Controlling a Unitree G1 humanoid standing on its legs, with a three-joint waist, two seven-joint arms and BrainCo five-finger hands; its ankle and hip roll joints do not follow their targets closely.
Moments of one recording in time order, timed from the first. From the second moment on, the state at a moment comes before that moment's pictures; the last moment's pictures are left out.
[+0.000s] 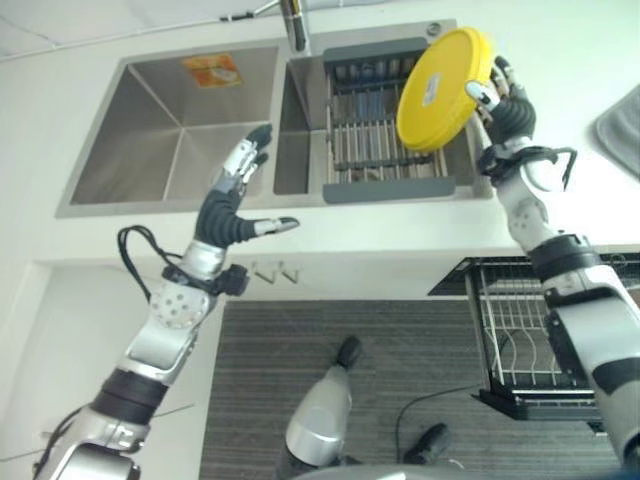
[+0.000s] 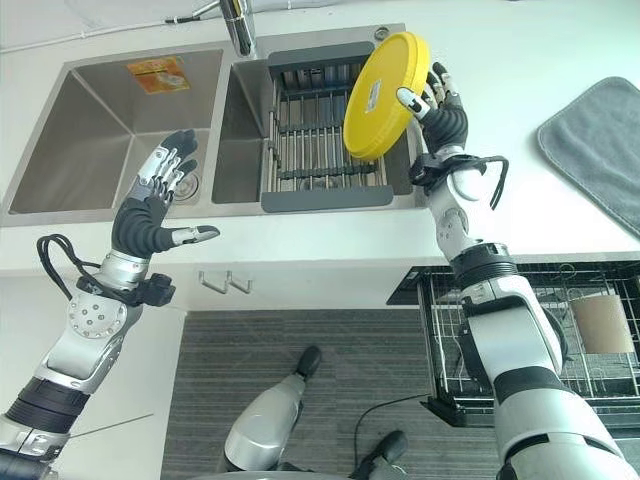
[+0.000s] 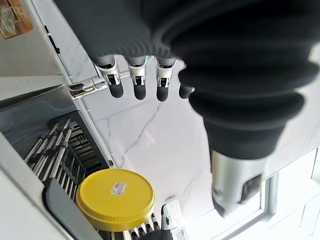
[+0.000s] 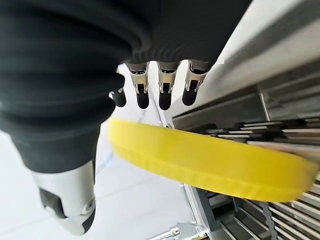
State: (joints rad) left arm -0.24 0.69 -0.20 -0.08 -0.30 -0.49 0.08; right arm -1.02 -0.51 0.23 0.76 0.81 -0.14 -0.03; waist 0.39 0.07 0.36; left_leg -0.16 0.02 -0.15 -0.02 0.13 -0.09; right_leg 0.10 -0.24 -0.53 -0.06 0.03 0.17
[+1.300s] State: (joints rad) left arm -0.24 0.68 -0.20 -0.08 -0.30 -0.49 0.10; right arm -1.12 -0.53 0.27 0.86 0.69 -0.05 -0.11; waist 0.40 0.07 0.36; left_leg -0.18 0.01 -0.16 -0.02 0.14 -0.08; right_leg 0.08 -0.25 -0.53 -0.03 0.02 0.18
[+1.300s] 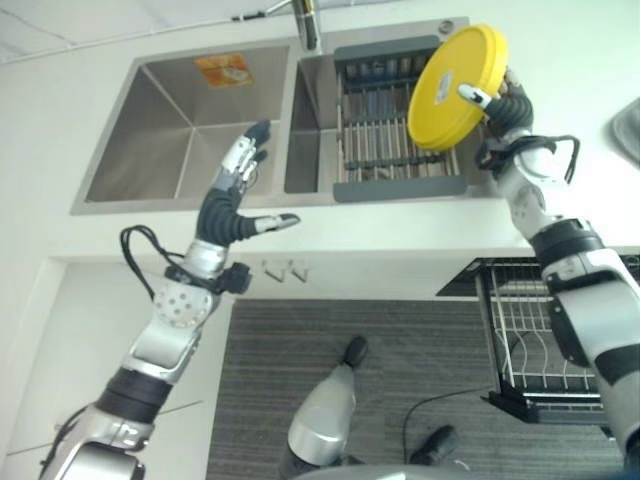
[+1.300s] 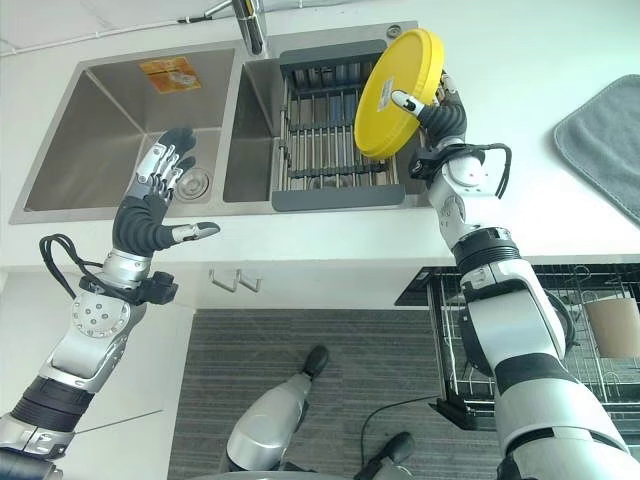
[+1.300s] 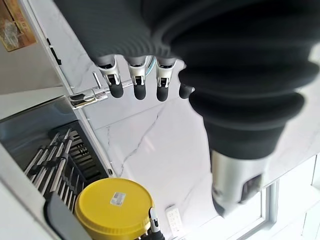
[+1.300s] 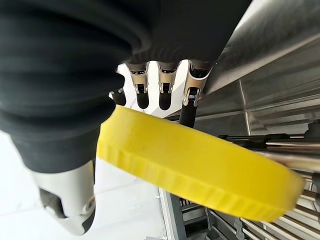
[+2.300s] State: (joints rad) left arm -0.24 0.69 -0.21 -0.08 -0.26 -0.50 0.12; right arm -1.16 -0.53 0.30 0.89 0.69 -0.03 -0.13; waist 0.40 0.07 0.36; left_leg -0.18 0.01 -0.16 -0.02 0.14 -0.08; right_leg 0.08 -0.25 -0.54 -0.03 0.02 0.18
